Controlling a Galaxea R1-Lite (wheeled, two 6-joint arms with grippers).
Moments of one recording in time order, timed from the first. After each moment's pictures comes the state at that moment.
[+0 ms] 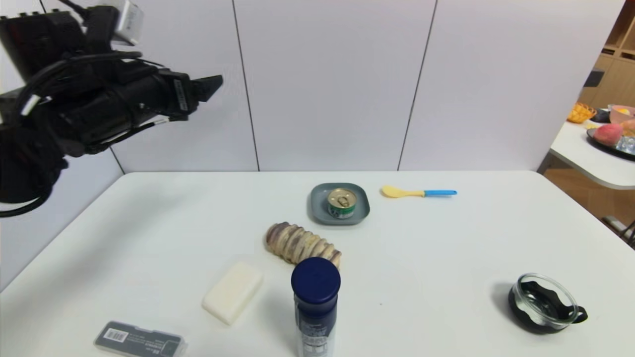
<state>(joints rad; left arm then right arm) -0.20 1.59 -1.11 -0.64 -0.04 0.06 0.00 0.00 0.00 0.00 0.00 -0.07</state>
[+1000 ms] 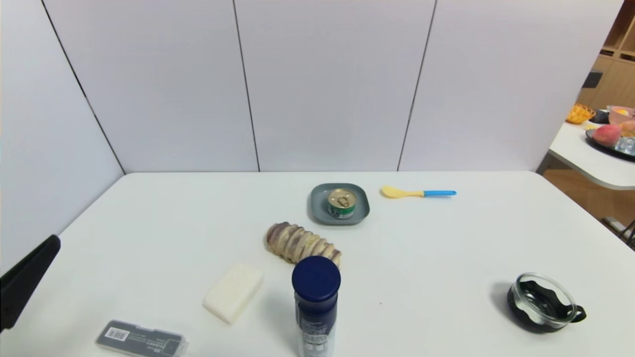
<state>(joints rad) -0.14 0.60 -0.16 -0.66 0.02 0.07 0.00 0.00 0.00 0.00 0.00 -0.07</state>
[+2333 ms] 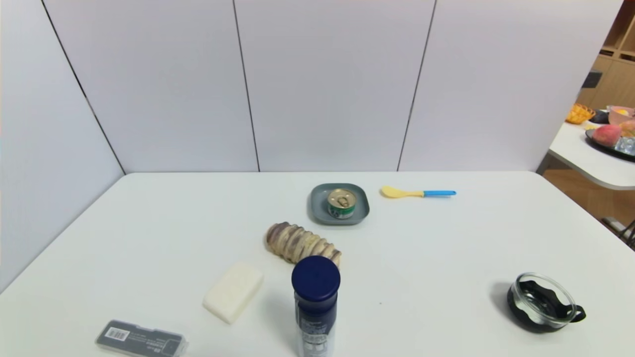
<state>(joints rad) 0.00 0.01 0.00 0.00 0.01 0.03 0.00 0.00 0.00 0.00 0.00 -0.07</state>
